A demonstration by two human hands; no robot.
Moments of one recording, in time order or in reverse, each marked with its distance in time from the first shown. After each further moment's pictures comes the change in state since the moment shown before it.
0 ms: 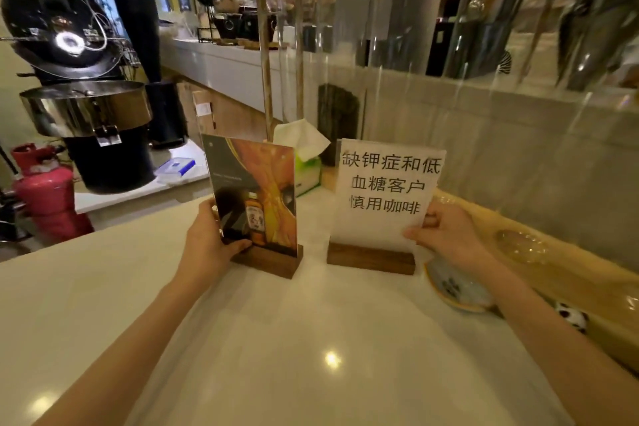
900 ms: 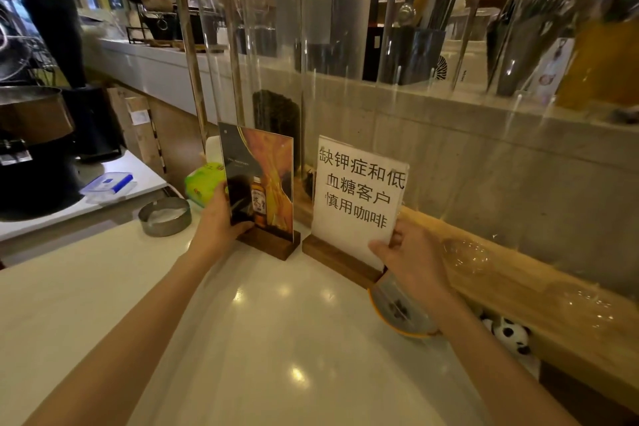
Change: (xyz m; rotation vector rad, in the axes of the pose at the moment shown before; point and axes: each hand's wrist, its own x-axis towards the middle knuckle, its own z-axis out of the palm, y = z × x) left_hand 0.084 0.052 0.107 -0.045 -0.178 0.156; right_hand 0.002 0.019 -0.011 -0.151 0.295 0.079
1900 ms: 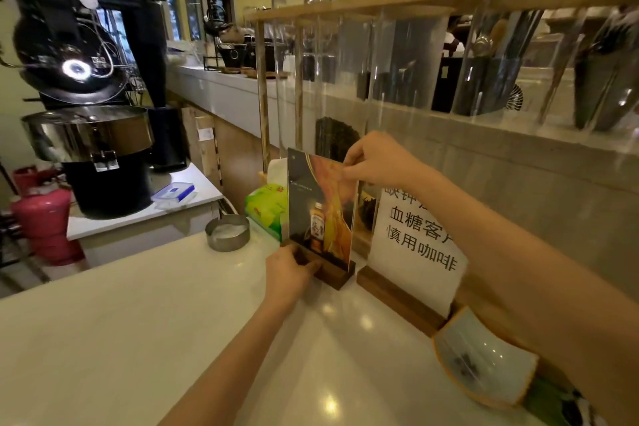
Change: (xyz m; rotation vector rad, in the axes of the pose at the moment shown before) left_hand -0.031 0.005 0.024 -0.105 0.105 -0.240; right_hand 0.105 -0.156 0.039 -0.369 -0.410 -0.601
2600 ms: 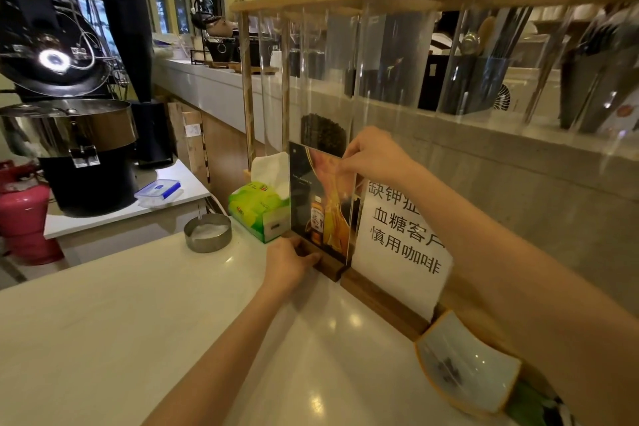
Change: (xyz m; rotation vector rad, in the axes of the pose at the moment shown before) left_hand 0.020 0.012 0.025 -0.053 -0.106 0.023; right_hand 0.004 0.011 -0.004 0.121 0.056 0.173
